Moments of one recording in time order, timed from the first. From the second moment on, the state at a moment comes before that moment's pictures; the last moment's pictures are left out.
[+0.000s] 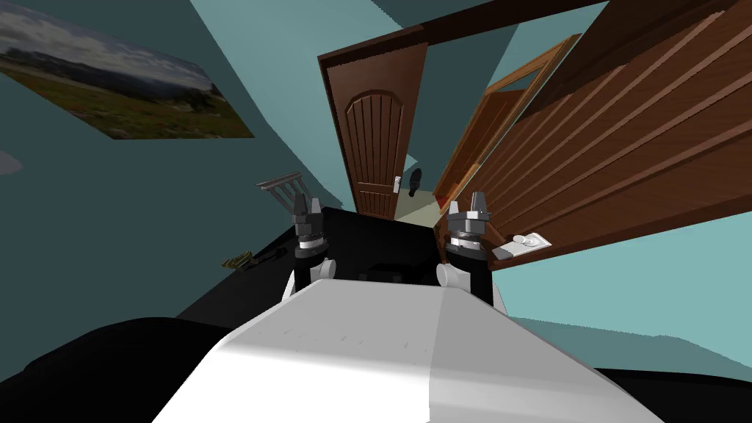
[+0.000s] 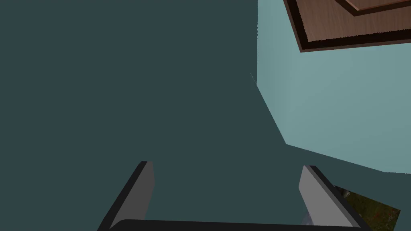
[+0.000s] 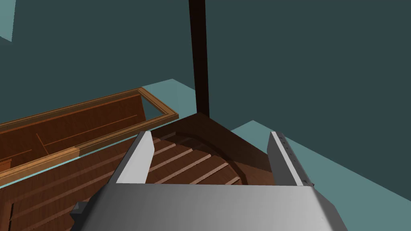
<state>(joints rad) 0.54 -0.04 -0.04 -2.32 -0.09 -0.62 -0.17</state>
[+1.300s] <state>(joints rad) 0.40 0.06 -0.05 -2.06 -0.11 -0.55 -0.05</state>
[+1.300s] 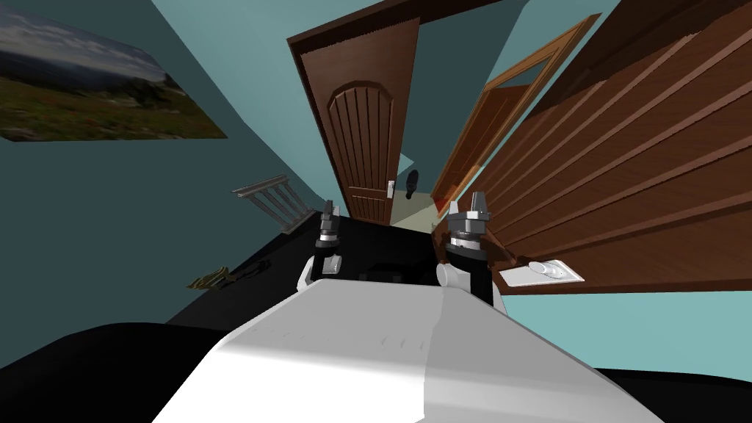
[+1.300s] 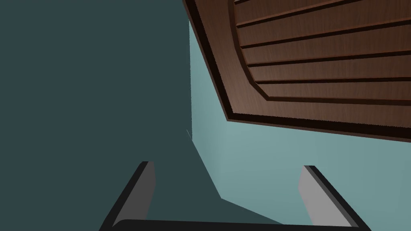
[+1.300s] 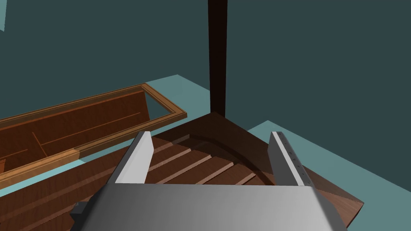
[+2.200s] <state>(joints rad) 0.29 0.10 -0.06 -1.87 -0.11 -0.50 0.04</state>
